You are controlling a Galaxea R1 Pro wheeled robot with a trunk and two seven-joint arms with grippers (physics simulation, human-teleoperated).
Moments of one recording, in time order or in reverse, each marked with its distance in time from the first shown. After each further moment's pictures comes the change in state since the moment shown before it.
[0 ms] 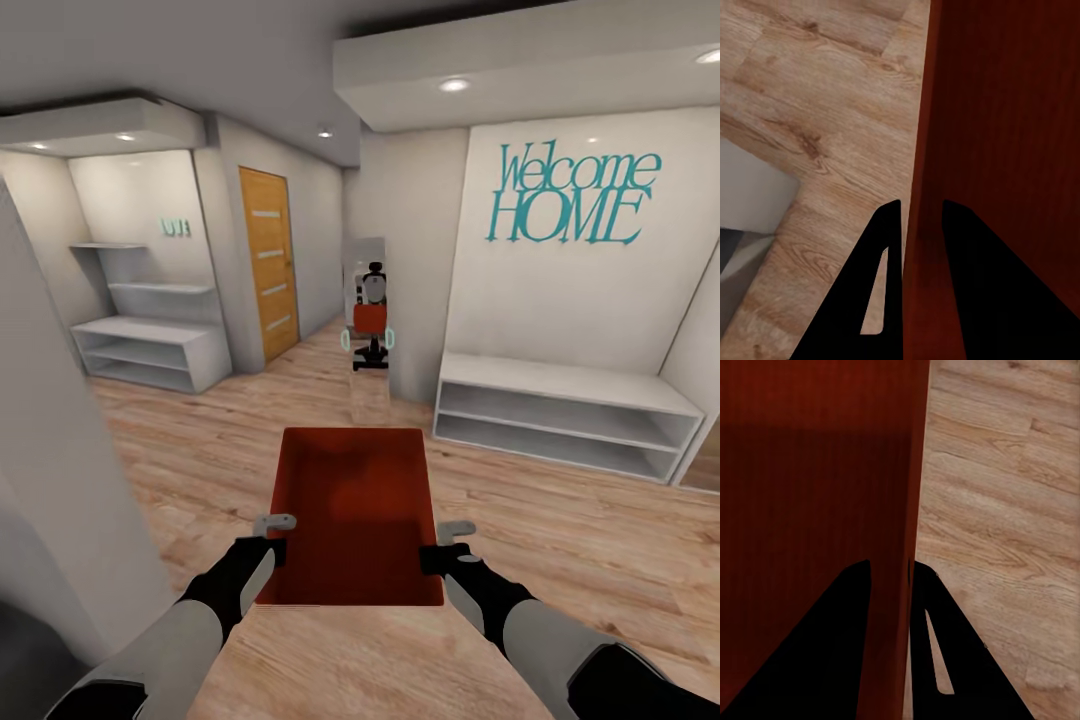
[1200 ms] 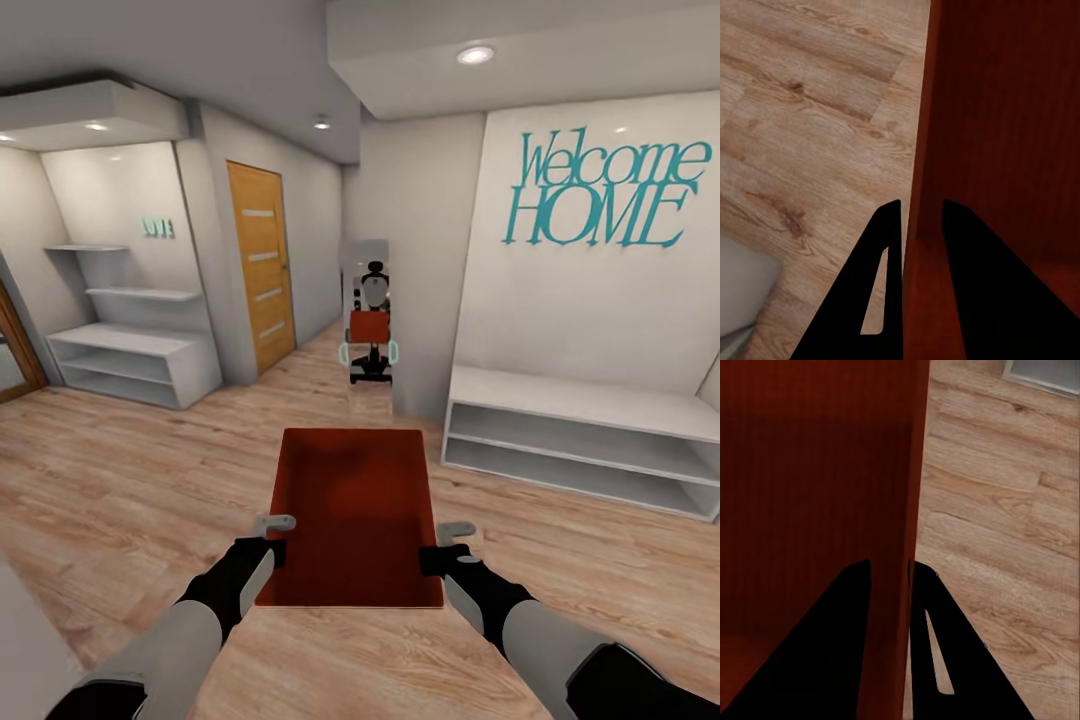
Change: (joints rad) left arm 0.000 0.002 -0.001 0.005 0.002 -0.001 -0.002; right arm 0.000 0.003 0.000 0.005 0.001 0.000 -0.001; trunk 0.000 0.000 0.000
